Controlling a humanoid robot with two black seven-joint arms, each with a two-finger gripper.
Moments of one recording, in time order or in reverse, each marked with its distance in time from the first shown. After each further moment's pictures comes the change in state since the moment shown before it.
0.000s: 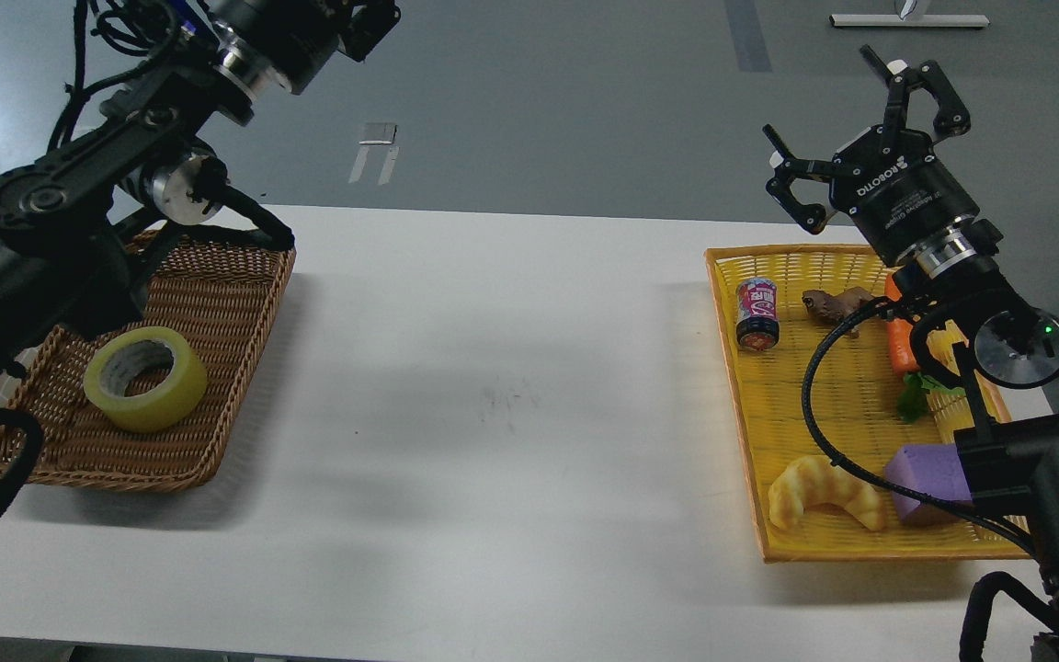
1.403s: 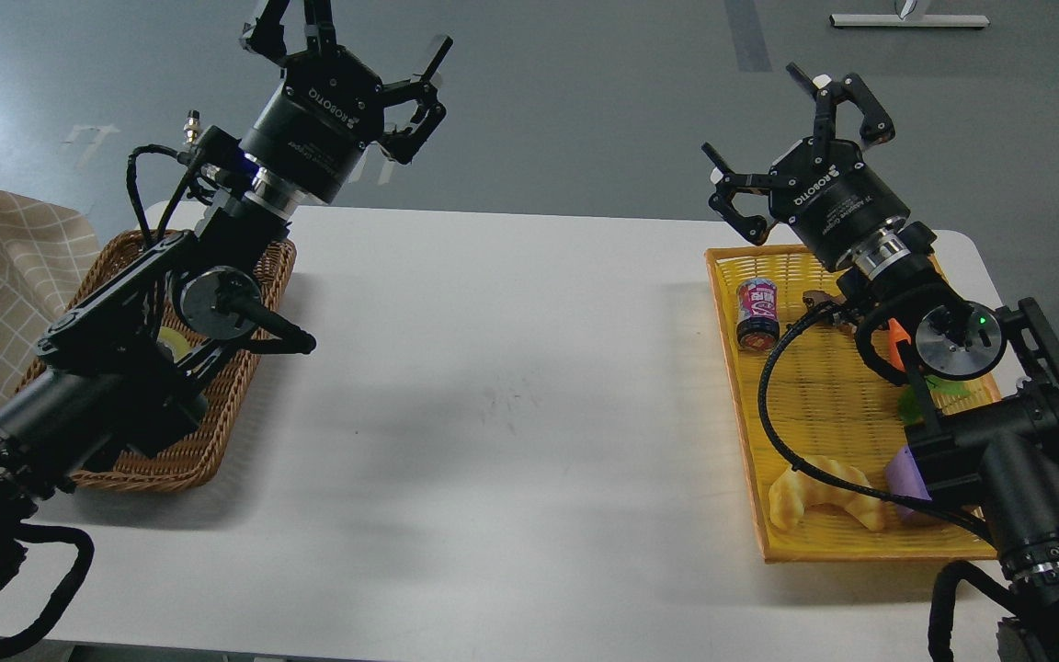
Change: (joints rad) left arm 0.304 -0.058 -0.208 -0.158 -0.173 -0.161 0.000; right arm 0.030 0.065 -0.084 -0.059 -0.008 0.000 0.007
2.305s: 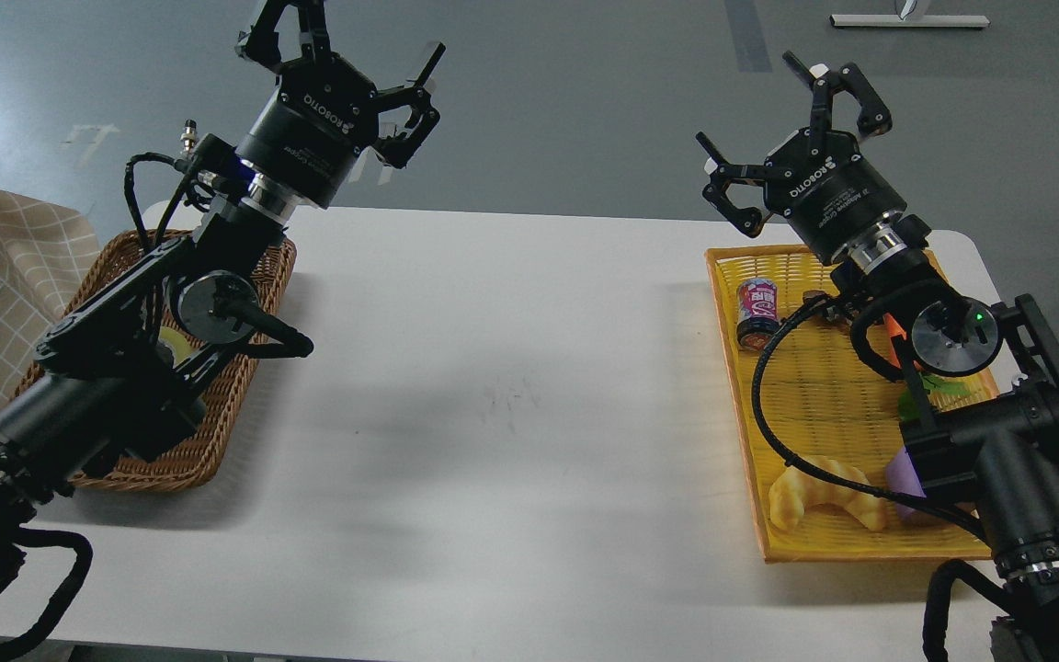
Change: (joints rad) left arm 0.011 0.002 -0.005 0.005 -0.014 0.000 0.000; right arm -0.001 0.010 0.011 0.021 0.009 0.000 0.001
